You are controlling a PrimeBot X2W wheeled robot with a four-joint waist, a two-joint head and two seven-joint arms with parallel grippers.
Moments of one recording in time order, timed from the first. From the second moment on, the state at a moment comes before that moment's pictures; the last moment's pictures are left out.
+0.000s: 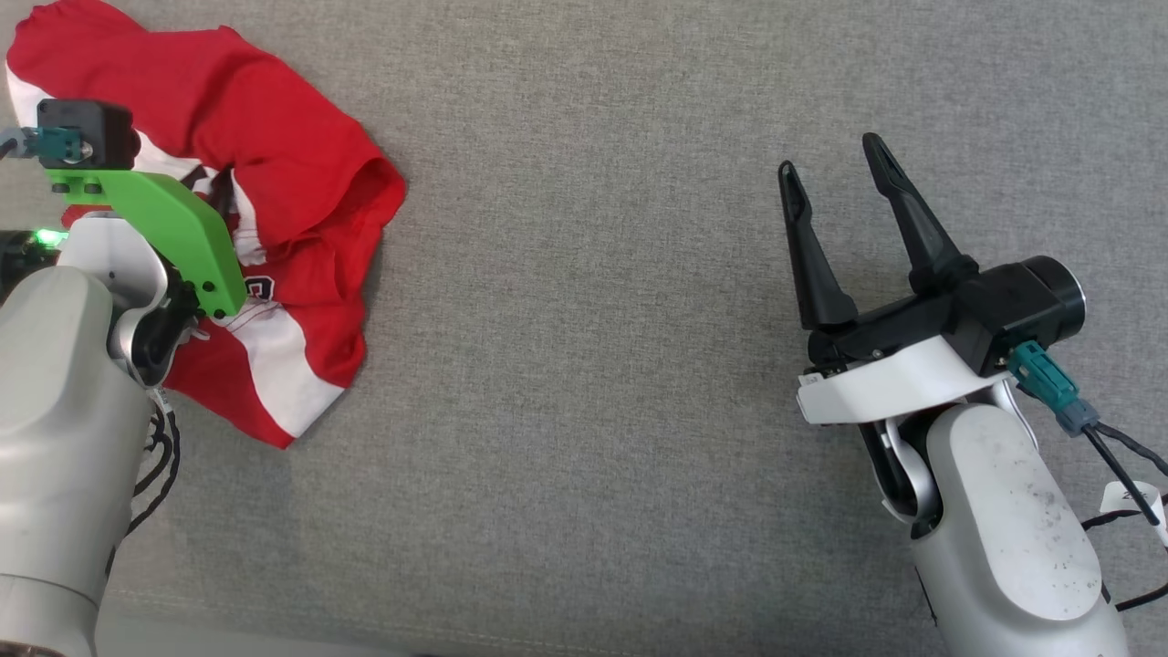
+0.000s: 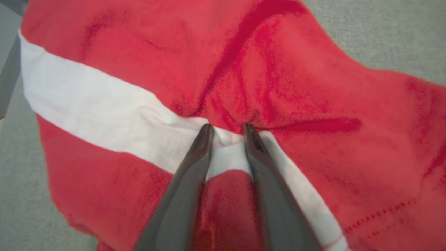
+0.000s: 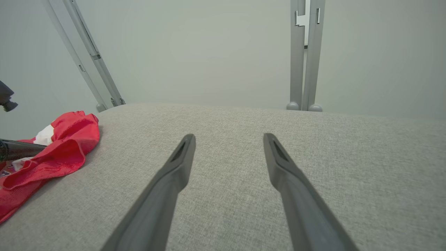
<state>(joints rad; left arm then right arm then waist) -0.92 0.37 -0.46 0.86 -0.66 -0.13 0.23 -0.38 -0.05 0.17 0.06 0.08 0.13 -0.23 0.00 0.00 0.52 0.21</state>
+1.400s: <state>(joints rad) -0.78 0.14 -0.58 0.31 -0.73 0.07 -0.04 -0.30 -0.05 0.18 0.12 0.27 0.13 -0.26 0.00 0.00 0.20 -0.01</state>
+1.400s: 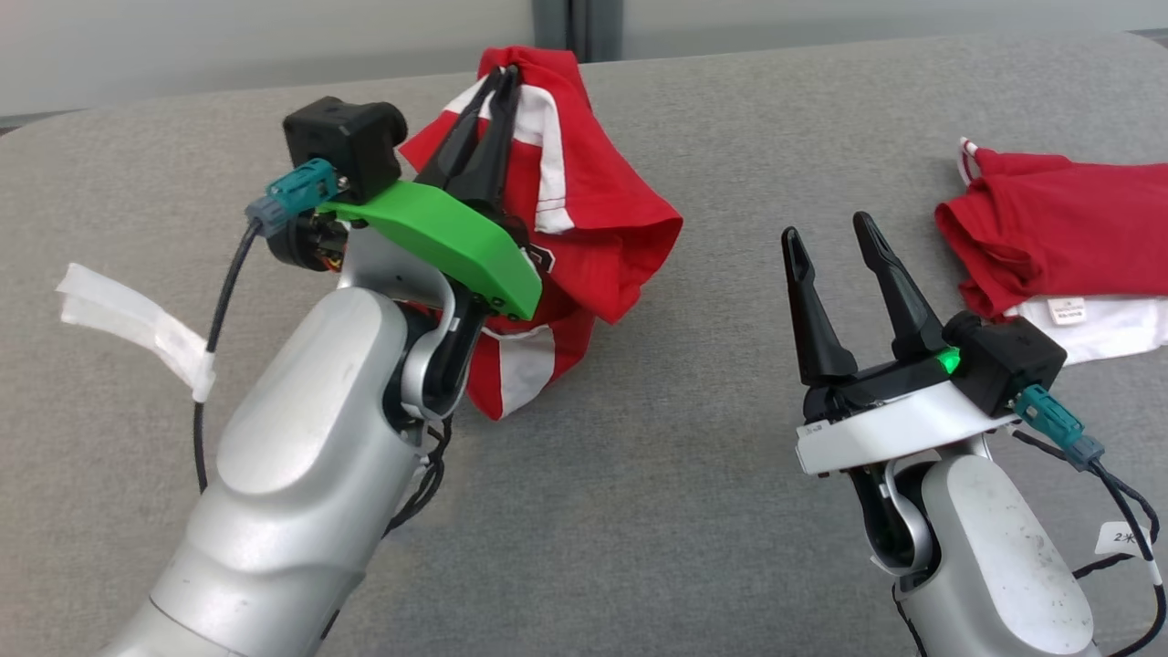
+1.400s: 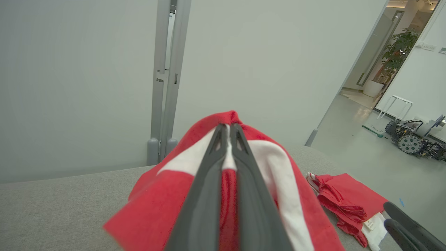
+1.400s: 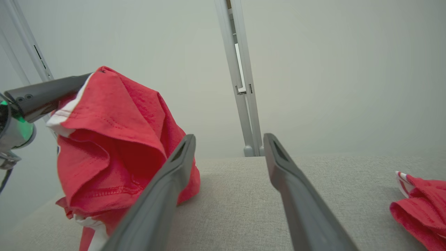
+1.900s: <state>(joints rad) -0.84 0.09 -0.65 0.52 -0.67 0.09 -0.12 -0.30 -0.05 0.20 0.11 0.31 0.13 -0.26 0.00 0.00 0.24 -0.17</state>
